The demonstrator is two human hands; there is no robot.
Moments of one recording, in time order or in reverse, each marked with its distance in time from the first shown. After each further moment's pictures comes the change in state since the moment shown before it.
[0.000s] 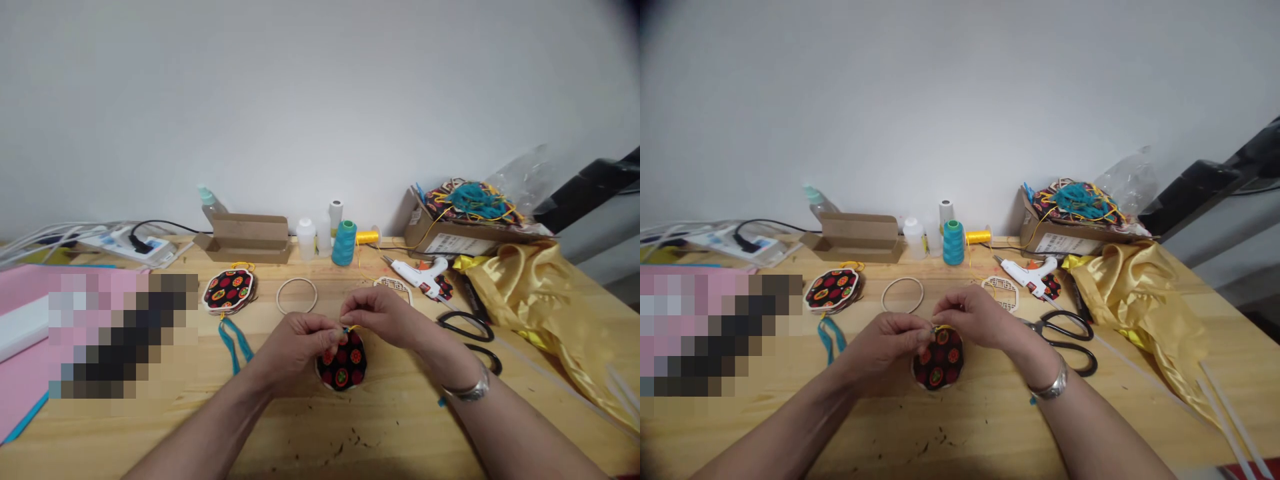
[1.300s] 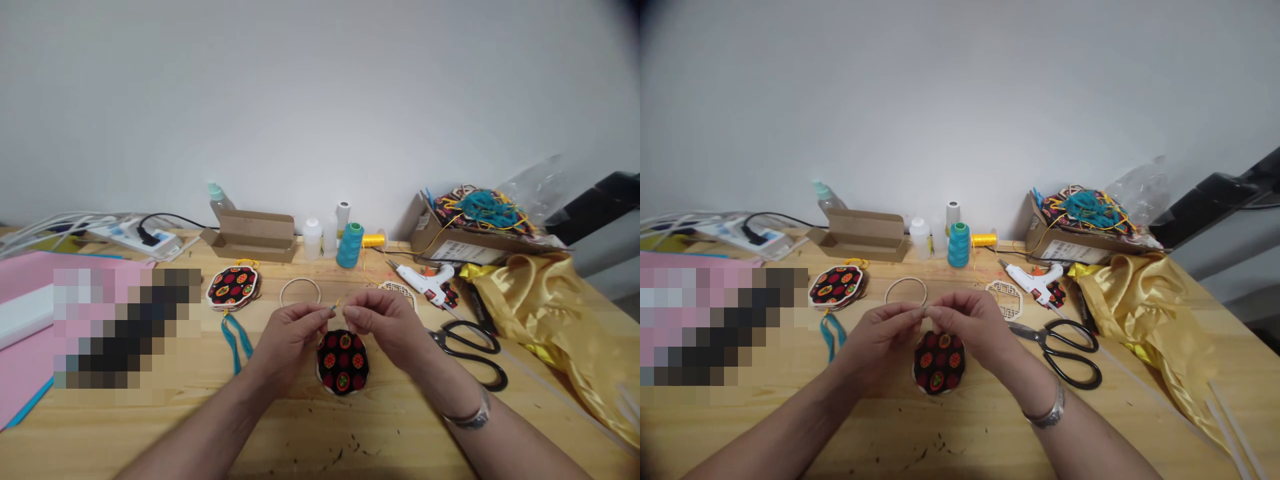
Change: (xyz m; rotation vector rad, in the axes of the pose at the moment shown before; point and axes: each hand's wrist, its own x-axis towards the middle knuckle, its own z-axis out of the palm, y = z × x) left_hand 0.004 0.003 0.000 -0.157 0.324 0.086; right_hand -0.005 -0.006 0.021 0.574 0.213 0.031
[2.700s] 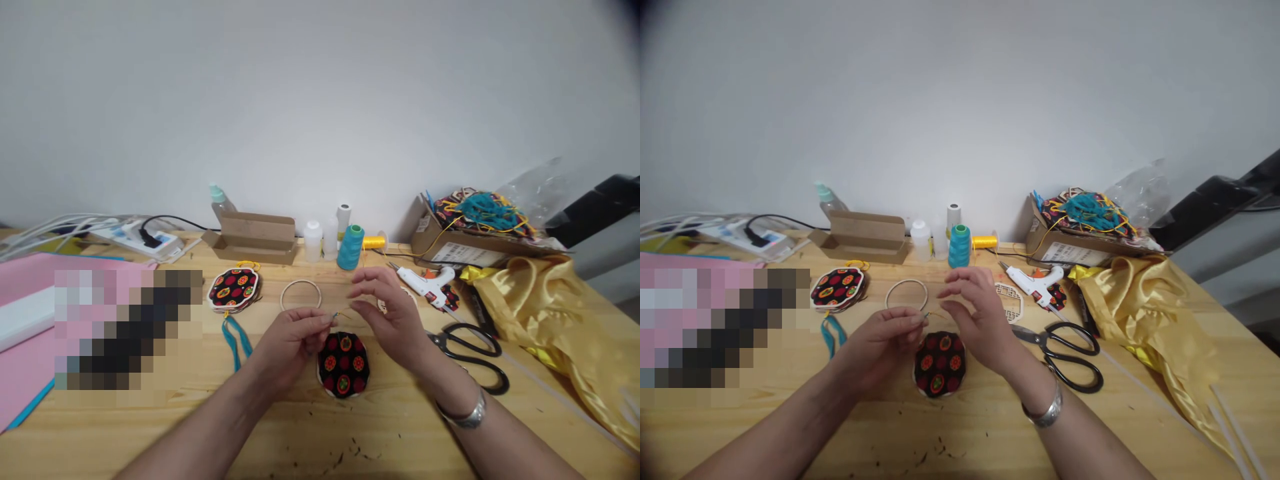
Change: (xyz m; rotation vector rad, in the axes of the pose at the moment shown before) left_hand -0.001 0.002 -0.003 -0.226 -0.147 -0.141; right_hand 0.009 0.003 -0.012 -0.771 0.190 -0.656
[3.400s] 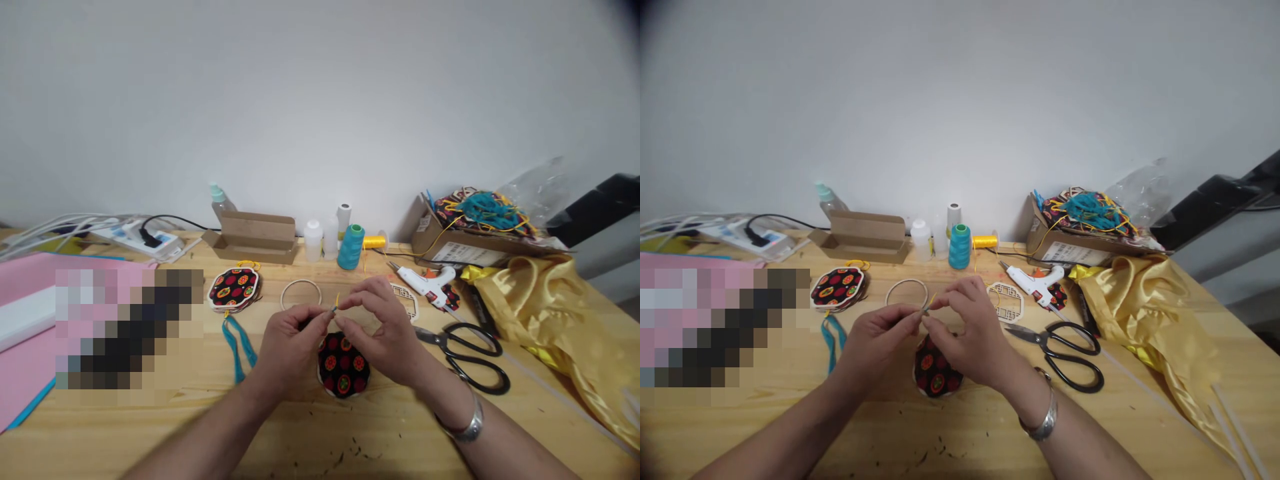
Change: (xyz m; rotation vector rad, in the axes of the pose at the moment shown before) left_hand -0.006 0.003 0.008 0.621 0.258 0.367; right_hand -0.007 -0.017 0.006 -0.079 -0.065 -0.006
